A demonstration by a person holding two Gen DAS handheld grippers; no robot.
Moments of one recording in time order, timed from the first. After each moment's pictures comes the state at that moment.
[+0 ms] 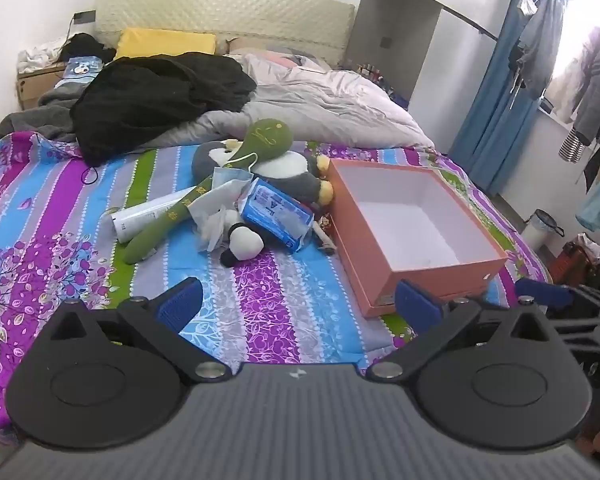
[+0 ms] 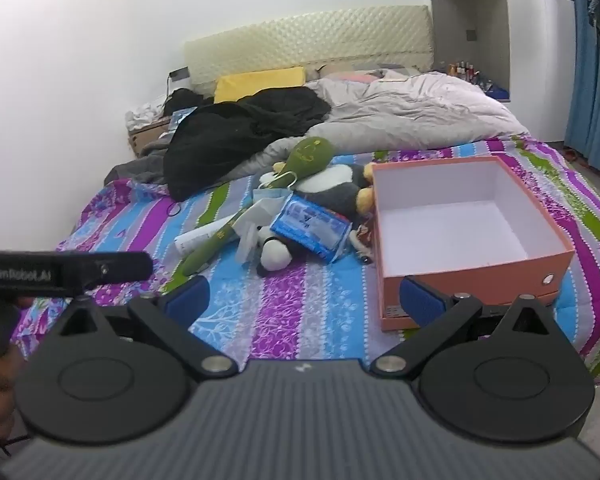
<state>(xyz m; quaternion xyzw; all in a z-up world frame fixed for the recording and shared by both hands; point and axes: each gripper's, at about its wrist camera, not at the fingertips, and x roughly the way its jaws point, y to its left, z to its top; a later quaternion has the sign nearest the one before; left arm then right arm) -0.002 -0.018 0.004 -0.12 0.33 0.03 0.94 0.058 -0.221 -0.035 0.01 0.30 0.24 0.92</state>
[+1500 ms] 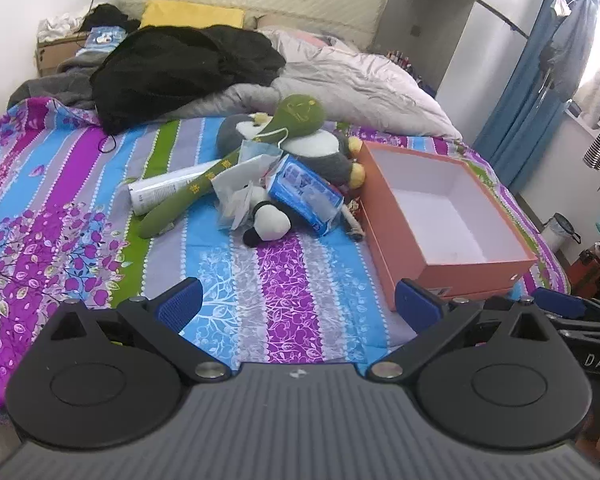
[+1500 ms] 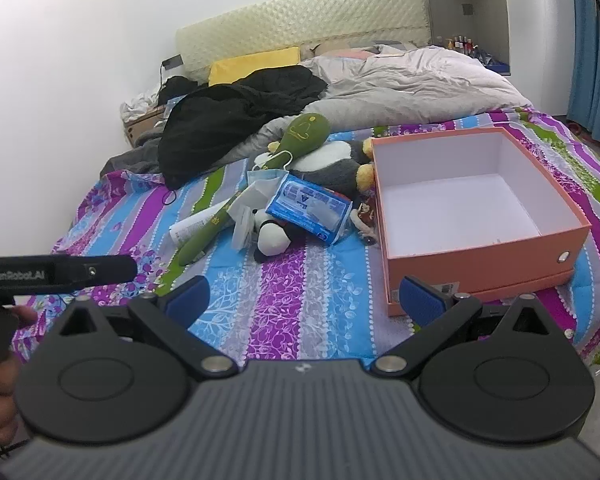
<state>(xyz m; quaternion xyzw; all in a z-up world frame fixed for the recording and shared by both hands) 0.022 0.005 -0.024 -0.14 0.36 0.06 0.92 0.086 -0.220 -0.056 0.04 0.31 0.24 0.92</state>
